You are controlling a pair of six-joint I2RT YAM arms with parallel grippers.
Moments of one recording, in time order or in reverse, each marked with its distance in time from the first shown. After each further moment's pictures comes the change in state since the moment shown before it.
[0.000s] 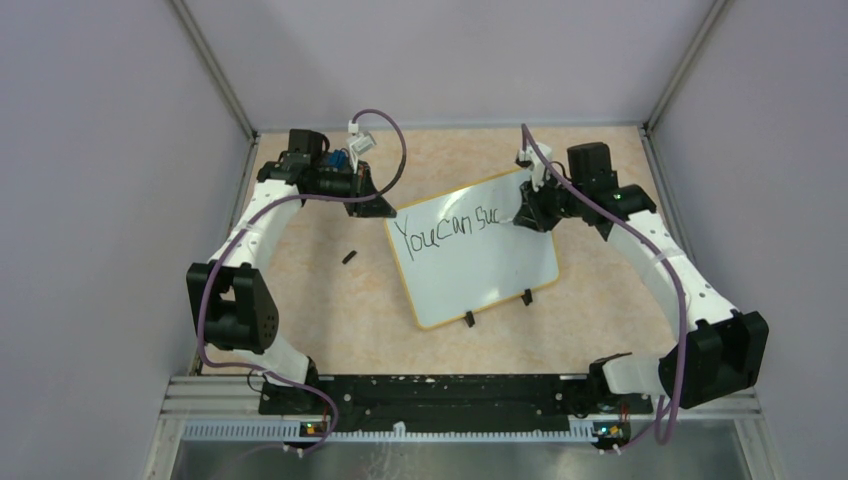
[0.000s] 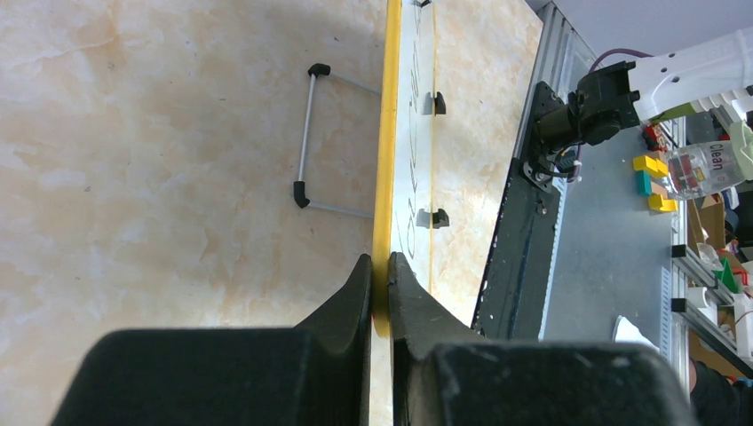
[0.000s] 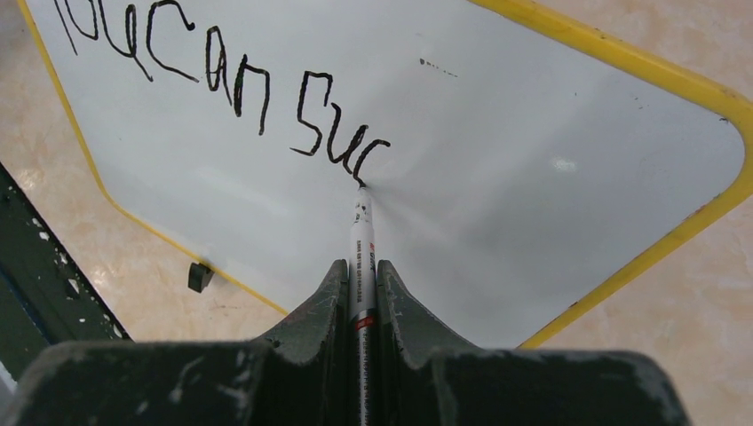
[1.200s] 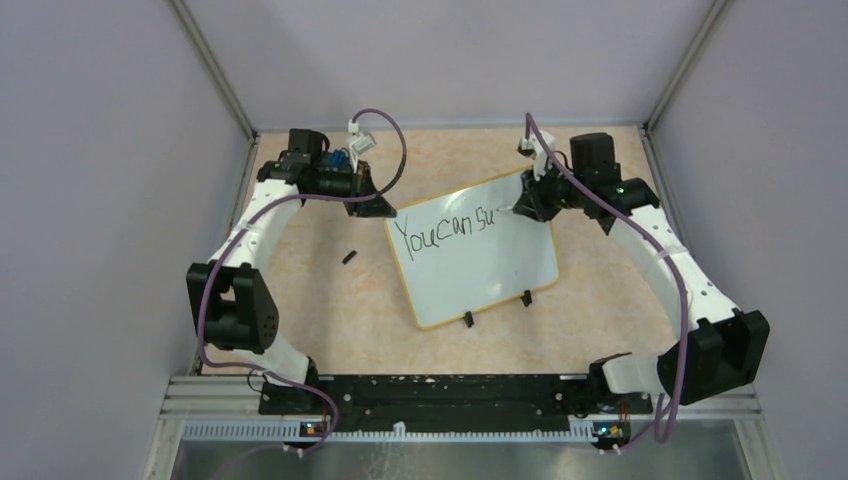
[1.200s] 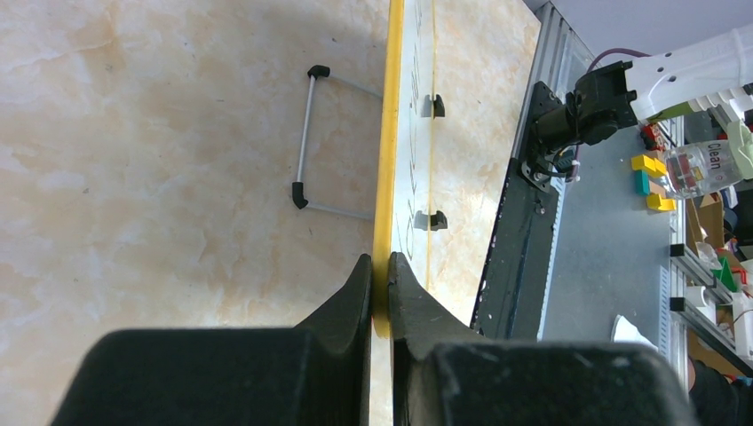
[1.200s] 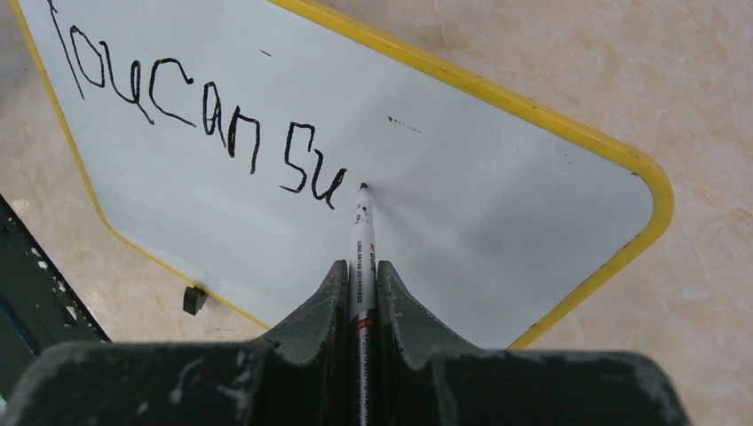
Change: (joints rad) left arm -0.001 0.000 0.005 -0.005 0.003 0.000; right arm -0.001 0.014 0.066 0.005 0.017 0.020
